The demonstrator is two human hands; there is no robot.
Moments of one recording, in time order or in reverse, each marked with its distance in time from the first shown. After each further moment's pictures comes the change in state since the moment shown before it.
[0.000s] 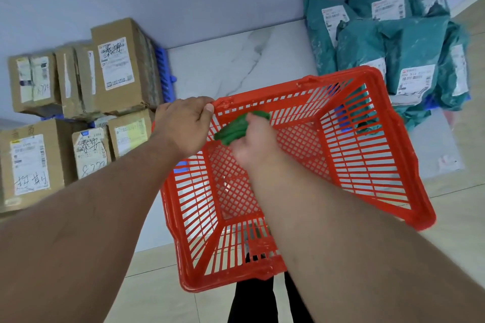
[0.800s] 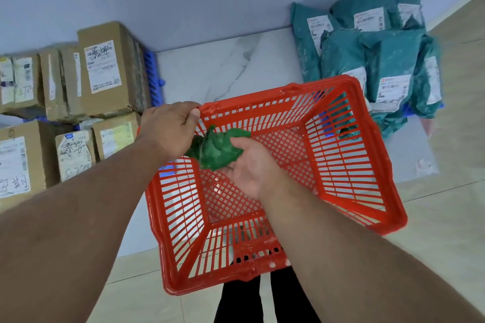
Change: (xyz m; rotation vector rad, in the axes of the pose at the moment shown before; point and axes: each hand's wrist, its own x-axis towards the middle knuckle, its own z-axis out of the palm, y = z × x) left_hand 0.001 0.001 -0.003 0.003 -0.030 -0.002; right_hand -0.028 -0.005 -0.053 -0.302 -0.266 0.084
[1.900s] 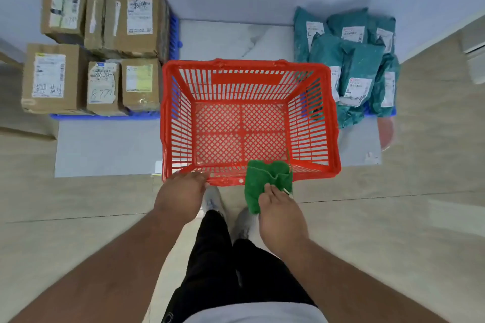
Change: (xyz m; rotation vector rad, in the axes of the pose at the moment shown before) left_hand -0.271 0.043 0.112 0.120 -0.138 -0.043; right_hand -0.211 0.113 -0.154 -2.313 0.179 -0.389
